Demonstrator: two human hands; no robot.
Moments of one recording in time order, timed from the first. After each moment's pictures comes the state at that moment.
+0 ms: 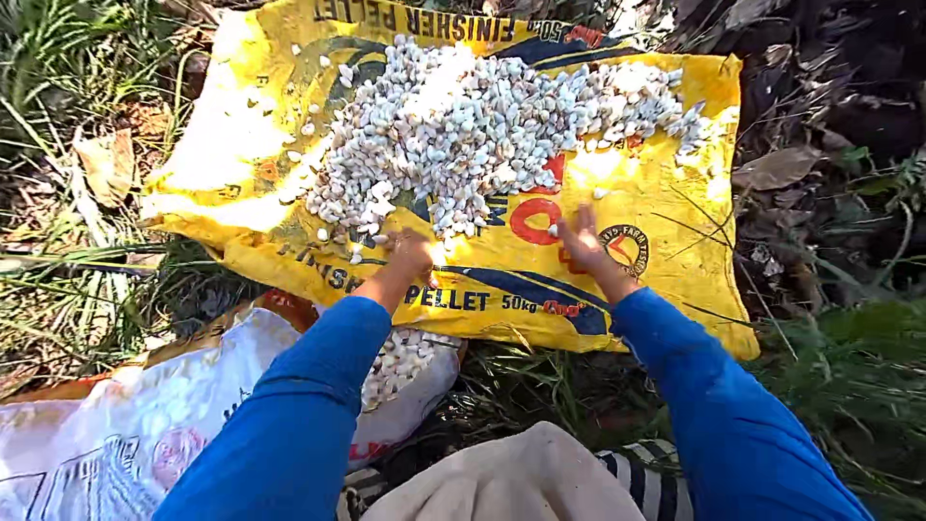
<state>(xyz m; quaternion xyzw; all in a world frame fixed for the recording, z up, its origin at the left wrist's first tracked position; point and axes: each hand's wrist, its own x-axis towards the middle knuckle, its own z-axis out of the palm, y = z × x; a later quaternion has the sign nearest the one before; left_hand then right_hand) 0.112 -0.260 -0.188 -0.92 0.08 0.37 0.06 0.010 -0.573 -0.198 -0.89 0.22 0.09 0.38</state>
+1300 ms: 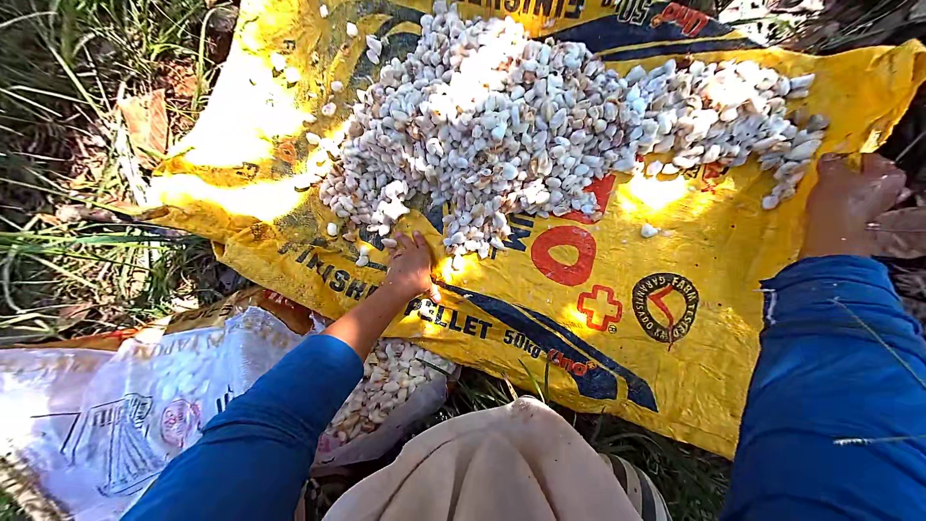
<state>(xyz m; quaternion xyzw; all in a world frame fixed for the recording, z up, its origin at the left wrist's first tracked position) 0.127 -0.268 -0.183 -0.90 -0.05 0.44 0.07 0.147 -0.824 -0.187 -0.86 0.44 -0.05 0.23</state>
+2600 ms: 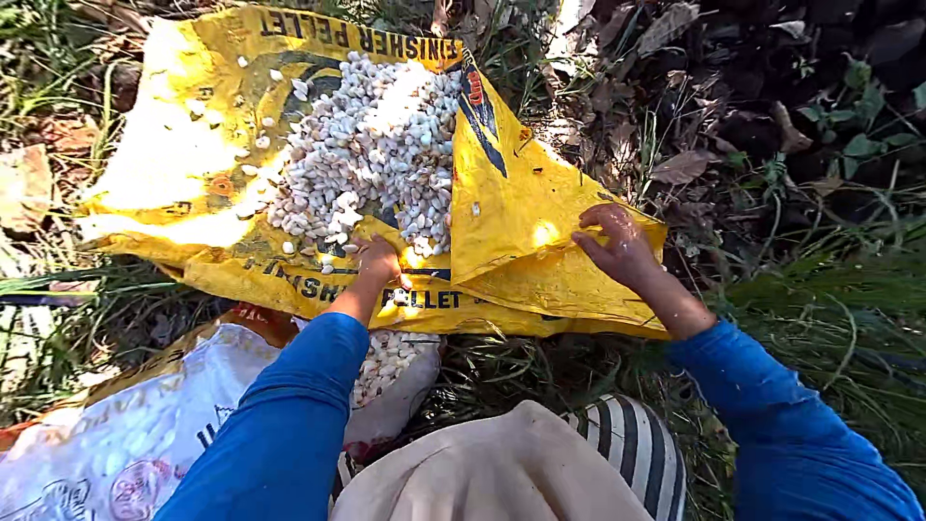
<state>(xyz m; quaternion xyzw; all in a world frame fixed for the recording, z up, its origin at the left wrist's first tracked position) 0.110 -0.244 -0.215 -0.94 0.01 0.33 0.01 -0.047 -0.620 -0.061 -0.97 -0.02 -0.01 0.25</state>
